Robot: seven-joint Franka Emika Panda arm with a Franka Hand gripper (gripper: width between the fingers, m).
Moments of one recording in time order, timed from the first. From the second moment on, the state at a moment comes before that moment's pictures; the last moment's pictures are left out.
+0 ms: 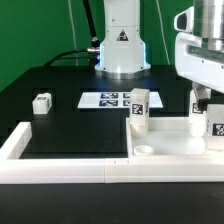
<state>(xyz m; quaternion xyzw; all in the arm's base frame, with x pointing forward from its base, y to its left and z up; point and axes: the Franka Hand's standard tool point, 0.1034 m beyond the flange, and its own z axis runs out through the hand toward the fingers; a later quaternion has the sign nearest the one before) 0.630 0.116 0.084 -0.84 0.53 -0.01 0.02</state>
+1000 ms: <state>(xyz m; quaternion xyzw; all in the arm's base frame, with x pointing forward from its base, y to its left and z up) 0.628 0.124 0.077 -0.92 0.38 -0.04 0.00</state>
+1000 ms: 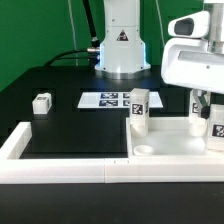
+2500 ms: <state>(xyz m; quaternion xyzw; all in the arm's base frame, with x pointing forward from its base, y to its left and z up) 0.620 0.123 0.071 -0.84 0.54 -0.03 0.05</state>
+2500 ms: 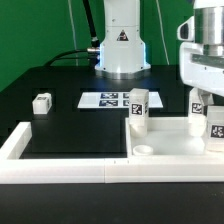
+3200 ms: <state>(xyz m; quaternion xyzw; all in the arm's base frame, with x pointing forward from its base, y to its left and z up) 0.626 0.118 0.071 -0.98 0.17 -0.06 0.01</state>
